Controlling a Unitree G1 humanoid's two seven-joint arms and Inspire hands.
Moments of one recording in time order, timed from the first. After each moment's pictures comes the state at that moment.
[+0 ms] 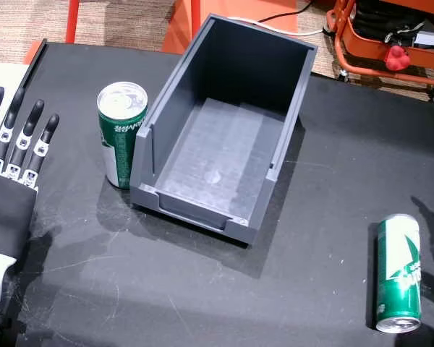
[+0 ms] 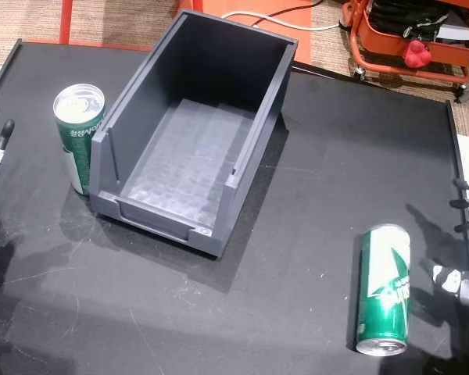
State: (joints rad) left arm -0.32 0.10 0.60 0.65 -0.86 0.10 -1.01; right arm -0.25 -0.71 0.01 1.07 -0.32 -0.97 -0.06
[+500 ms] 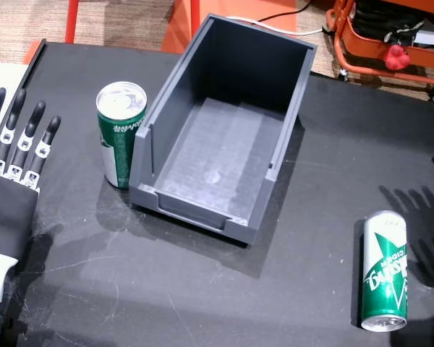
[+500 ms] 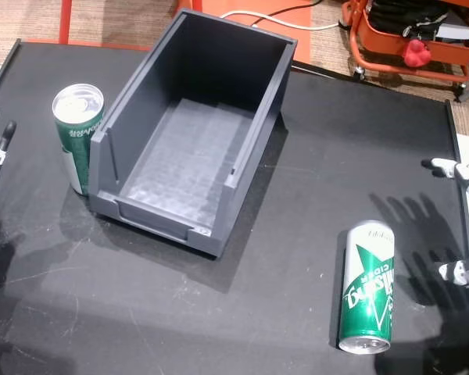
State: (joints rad) left arm -0.32 0.10 0.59 0.67 -0.86 0.06 -1.02; right arm -0.43 -1.02 0.25 0.87 -0.87 -0.93 -0.29
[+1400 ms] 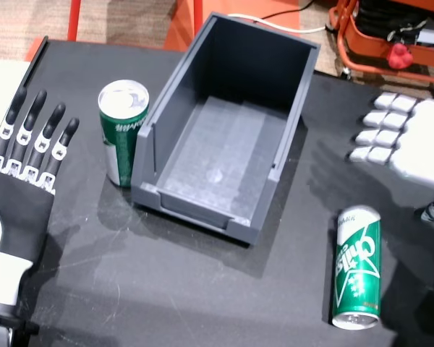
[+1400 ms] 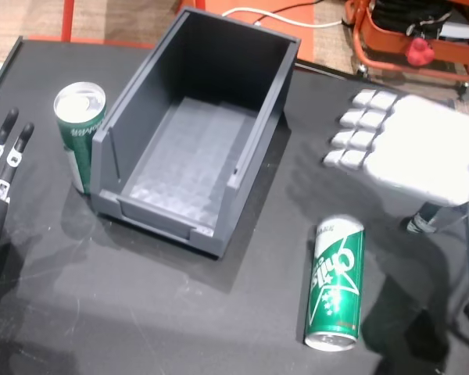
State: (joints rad) left arm -0.33 0.06 0.54 0.73 -0.82 -0.08 -1.06; right arm -0.93 -0.88 0.83 0.86 -1.50 -0.83 -0.67
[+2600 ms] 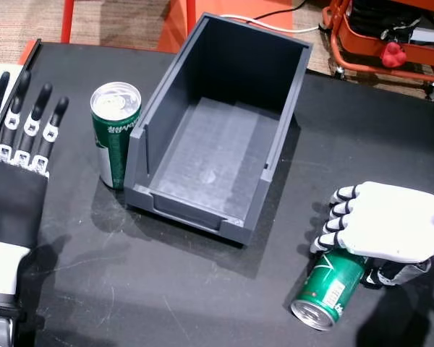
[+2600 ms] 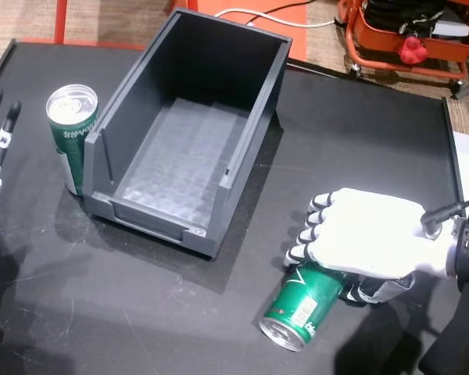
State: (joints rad) left arm -0.27 -0.01 0.55 0.43 -0.89 0.04 -0.93; right arm -0.99 -0.68 1.12 1.23 -1.41 -0.93 -0.85
